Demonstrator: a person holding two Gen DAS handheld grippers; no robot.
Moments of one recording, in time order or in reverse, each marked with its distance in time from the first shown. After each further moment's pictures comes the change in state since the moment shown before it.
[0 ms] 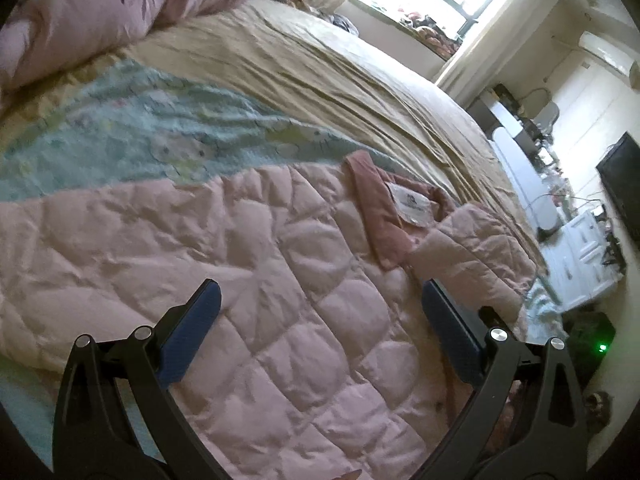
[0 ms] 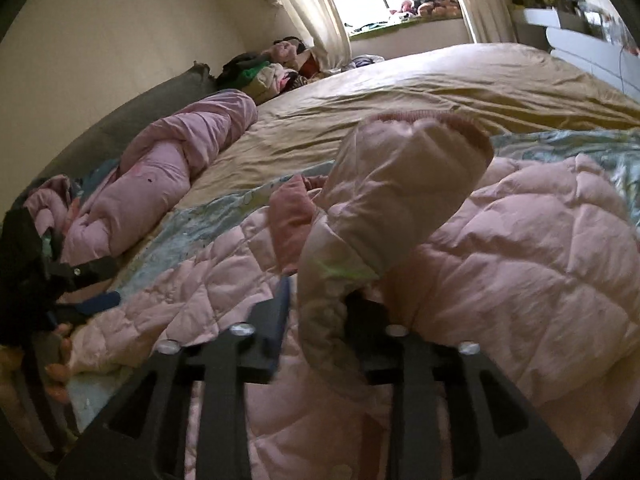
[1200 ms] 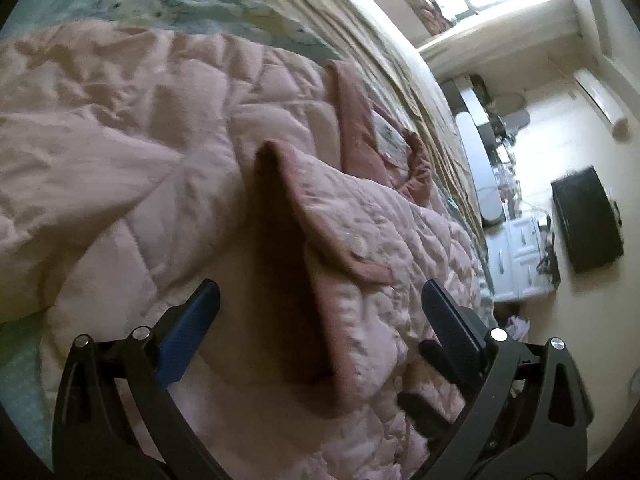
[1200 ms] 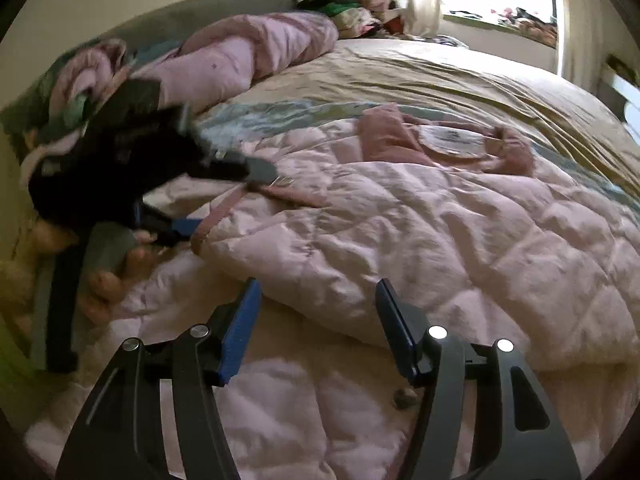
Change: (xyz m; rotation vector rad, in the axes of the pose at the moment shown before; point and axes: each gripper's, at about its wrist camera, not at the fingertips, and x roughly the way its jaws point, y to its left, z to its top) left arm 0.065 0.014 -0.036 -0.163 0.204 -0.262; right arm -0.007 0.063 -0.053 -0.353 0.207 0.038
